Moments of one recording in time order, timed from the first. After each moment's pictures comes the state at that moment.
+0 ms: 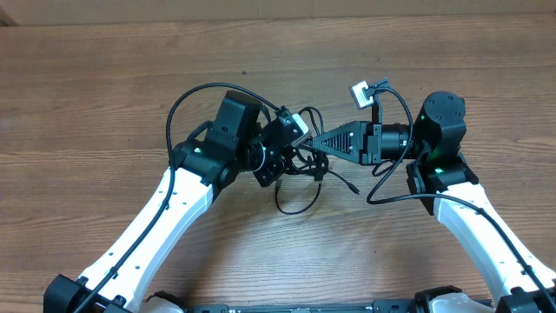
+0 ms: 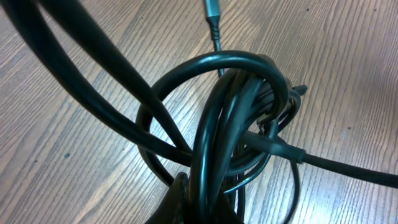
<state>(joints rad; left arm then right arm) -0.47 1.45 1.12 -0.59 0.42 0.39 0.19 1.35 0.81 0.46 -1.35 0.98</state>
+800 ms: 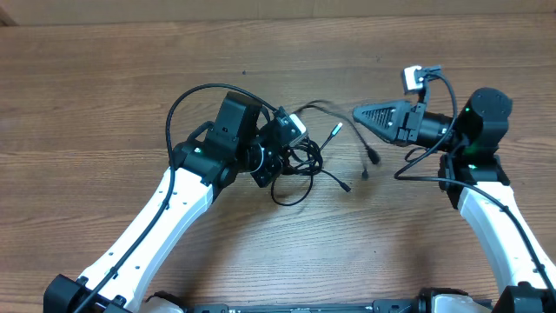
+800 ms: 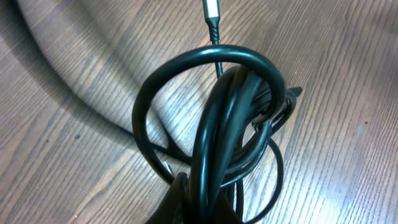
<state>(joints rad) -0.47 1.45 1.12 -0.62 0.36 0.37 -0.05 1.35 0.81 0.45 -1.30 1.10</state>
